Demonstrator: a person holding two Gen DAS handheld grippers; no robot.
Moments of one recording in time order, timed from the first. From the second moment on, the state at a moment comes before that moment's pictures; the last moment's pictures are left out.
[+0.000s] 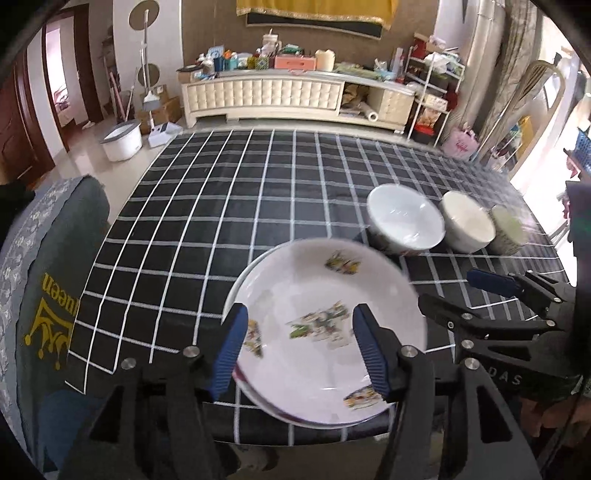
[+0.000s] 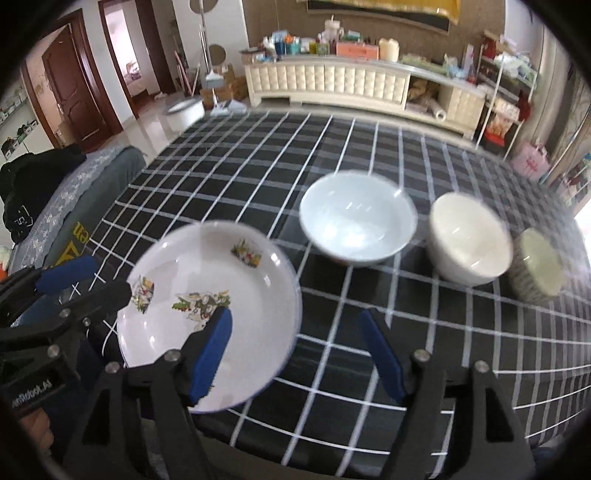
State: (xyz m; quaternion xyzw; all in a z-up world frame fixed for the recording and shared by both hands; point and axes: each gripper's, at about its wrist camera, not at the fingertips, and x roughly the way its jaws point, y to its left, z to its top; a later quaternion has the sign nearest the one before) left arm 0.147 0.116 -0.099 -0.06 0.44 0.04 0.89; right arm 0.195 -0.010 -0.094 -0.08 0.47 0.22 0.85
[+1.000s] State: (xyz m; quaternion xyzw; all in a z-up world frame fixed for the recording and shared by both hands) left arm 0.237 0.045 -0.041 -0.02 0.41 -0.04 0.91; right arm 0.259 -0.086 -0.029 -0.06 0.41 0.21 0.89
